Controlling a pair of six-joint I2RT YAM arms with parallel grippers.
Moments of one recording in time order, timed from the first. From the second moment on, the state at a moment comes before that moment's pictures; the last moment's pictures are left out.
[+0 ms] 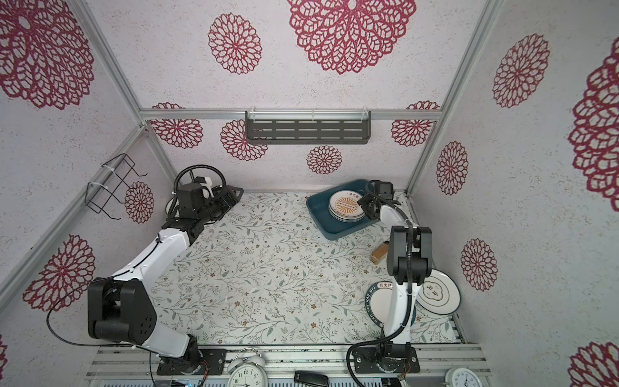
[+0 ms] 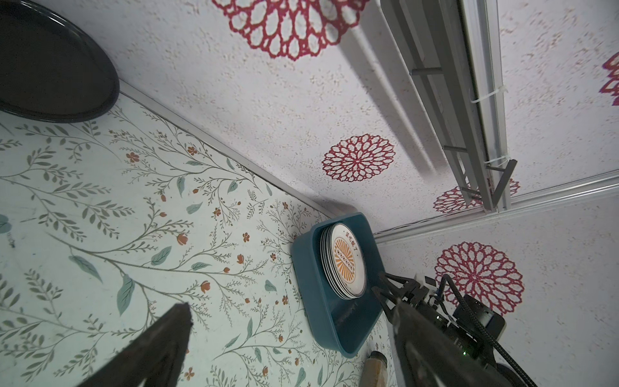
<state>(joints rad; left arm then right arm) -0.10 1.55 1.21 -0.05 0.31 -0.79 -0.01 2.10 1.64 -0.30 -0.16 0.88</state>
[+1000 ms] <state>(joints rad) 0.09 1.47 0.86 0.07 0.12 -1.09 0.19 1.85 1.48 -0.06 -0.45 0.78</state>
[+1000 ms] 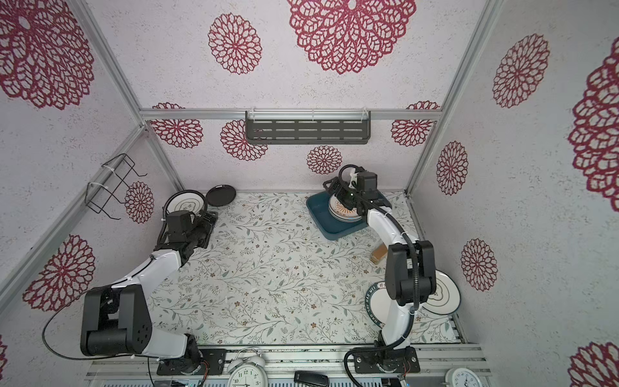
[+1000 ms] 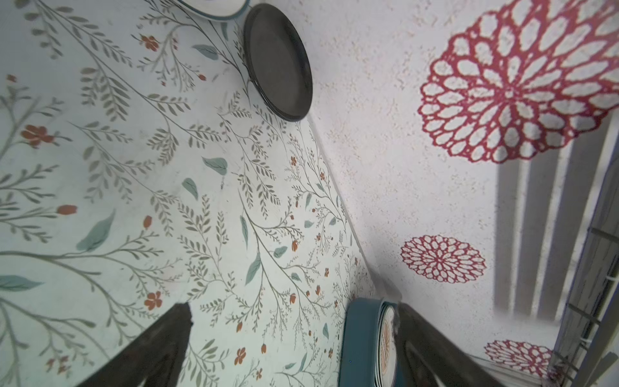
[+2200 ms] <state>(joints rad) 0.37 2.22 1.37 0.27 0.25 -1.27 0.34 1.96 1.58 0.11 -0.41 0.87</state>
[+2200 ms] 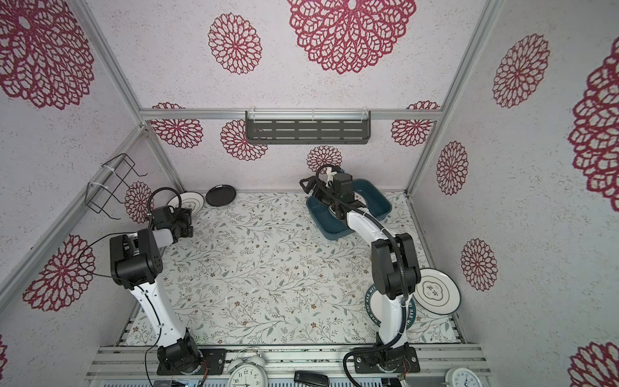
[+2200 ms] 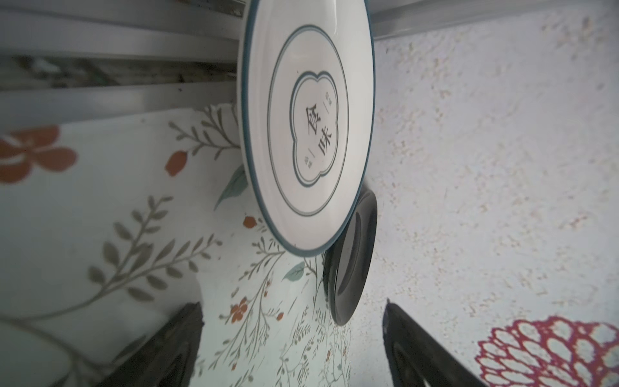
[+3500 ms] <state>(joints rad) 0.38 2.39 1.51 0.31 0.19 -1.48 0.36 2.04 1.62 0.04 -0.23 0.89</state>
